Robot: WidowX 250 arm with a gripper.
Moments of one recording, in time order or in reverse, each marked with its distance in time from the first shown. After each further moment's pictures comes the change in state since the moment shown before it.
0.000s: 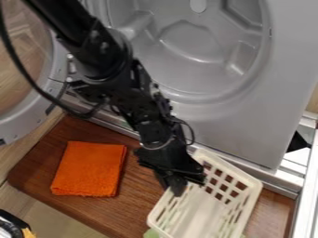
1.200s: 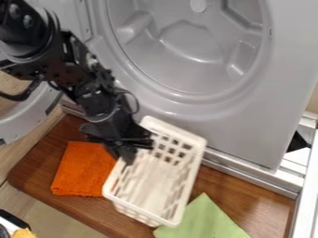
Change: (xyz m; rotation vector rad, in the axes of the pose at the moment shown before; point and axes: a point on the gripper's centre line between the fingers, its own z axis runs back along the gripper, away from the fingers) arm -0.002 0.088 0.045 0.126 -0.108 0.236
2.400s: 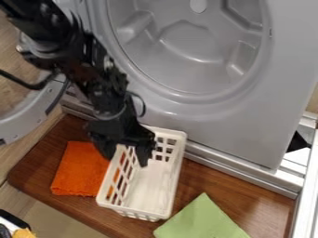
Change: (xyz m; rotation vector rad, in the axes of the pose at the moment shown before) arm 0.008 -0.007 -0.001 0.074 0.040 -0.030
